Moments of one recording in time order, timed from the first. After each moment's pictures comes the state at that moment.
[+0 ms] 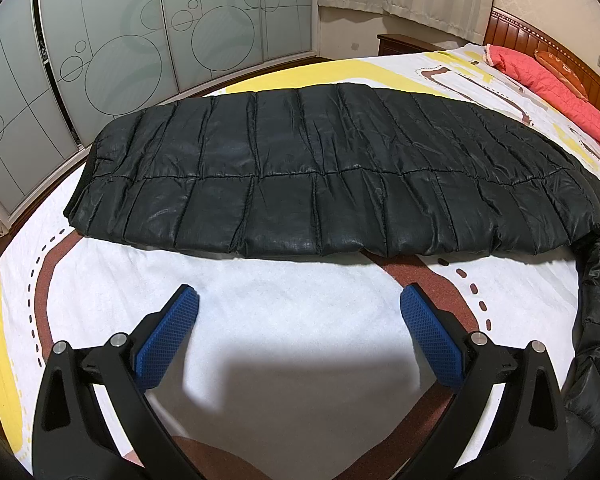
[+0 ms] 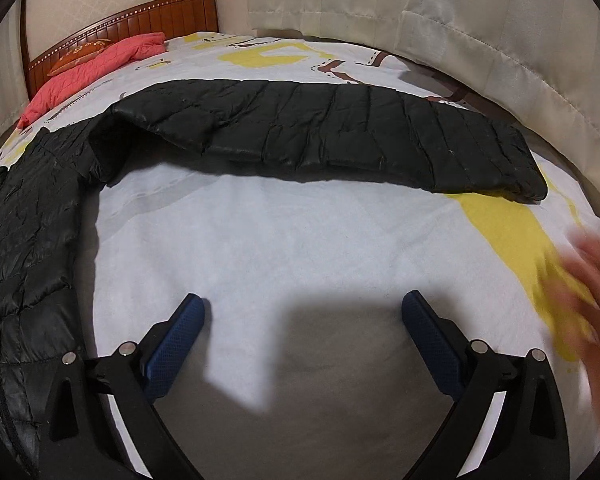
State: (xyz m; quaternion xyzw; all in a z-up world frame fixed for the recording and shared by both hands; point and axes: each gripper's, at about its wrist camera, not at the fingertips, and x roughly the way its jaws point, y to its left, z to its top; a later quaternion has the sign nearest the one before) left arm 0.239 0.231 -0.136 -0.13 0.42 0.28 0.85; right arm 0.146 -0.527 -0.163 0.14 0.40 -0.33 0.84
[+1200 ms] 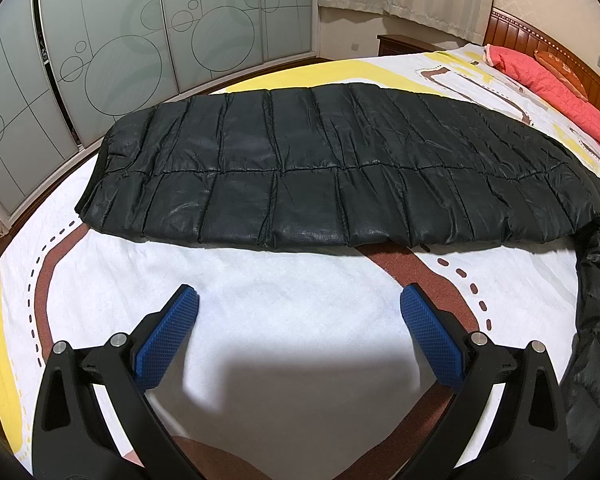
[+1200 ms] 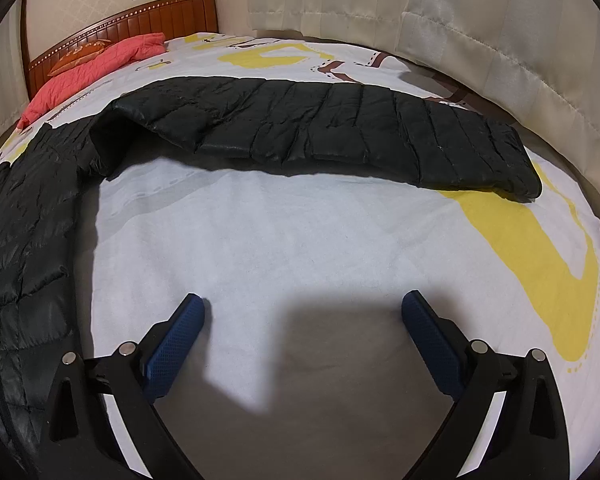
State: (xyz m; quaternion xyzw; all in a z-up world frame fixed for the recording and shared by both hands) left arm 0.233 0.235 -0.135 -0.13 0.42 0.28 0.85; right arm 0.145 -0.530 -0.162 0.14 0.40 -0.33 0.84
